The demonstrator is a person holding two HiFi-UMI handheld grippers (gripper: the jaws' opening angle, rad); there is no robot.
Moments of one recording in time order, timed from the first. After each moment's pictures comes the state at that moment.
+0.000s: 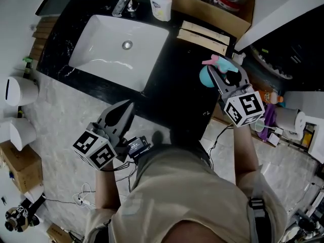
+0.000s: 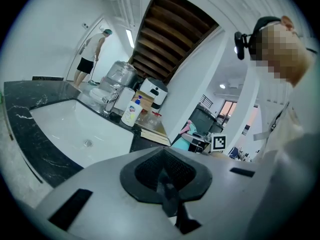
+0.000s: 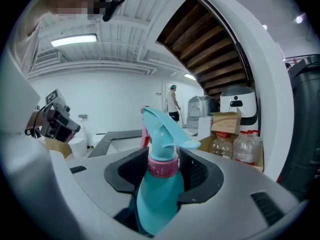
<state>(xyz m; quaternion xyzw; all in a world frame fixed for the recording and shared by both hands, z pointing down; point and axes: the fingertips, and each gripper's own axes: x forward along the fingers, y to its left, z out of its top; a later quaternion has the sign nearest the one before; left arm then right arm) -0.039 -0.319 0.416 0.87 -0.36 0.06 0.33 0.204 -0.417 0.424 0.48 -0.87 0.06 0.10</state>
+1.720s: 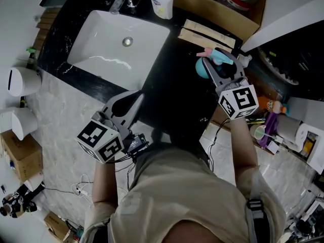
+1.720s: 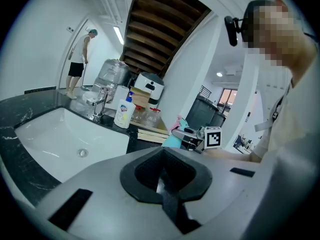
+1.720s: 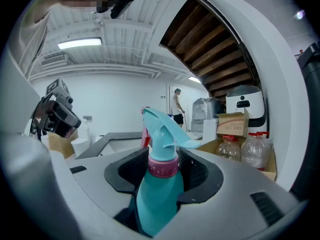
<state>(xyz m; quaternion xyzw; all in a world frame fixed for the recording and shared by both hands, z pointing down) 0.009 -0.355 0.422 0.88 -0.35 0.11 0.29 0.198 -0.464 0.448 0.46 -0.89 0.04 0.08</state>
